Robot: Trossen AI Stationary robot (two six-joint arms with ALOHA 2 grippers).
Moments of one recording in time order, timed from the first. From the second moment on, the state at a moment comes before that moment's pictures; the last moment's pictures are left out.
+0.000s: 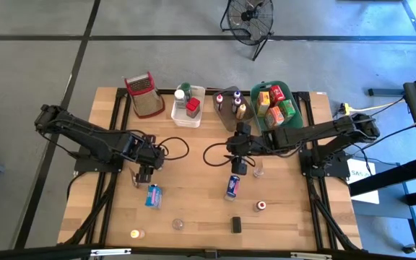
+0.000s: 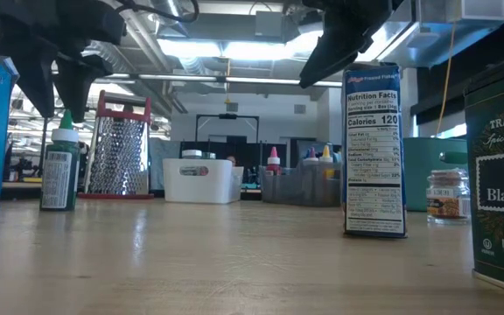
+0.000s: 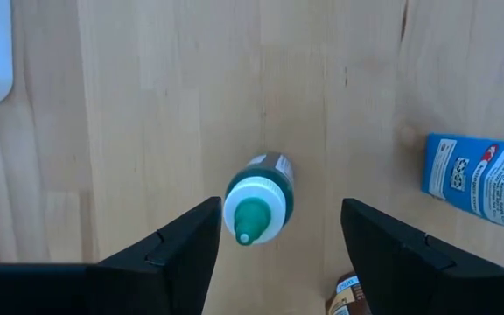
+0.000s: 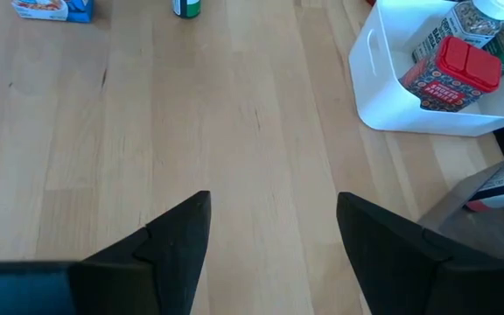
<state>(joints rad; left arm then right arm) -0.26 1.19 0.89 -1.04 -0.16 -0.25 0.16 1.48 1.14 -0.51 0.29 0.10</state>
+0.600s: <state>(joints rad) -0.26 1.19 0.89 -1.02 -0.19 -0.24 0.16 1.50 1.14 -0.48 0.29 0.09</state>
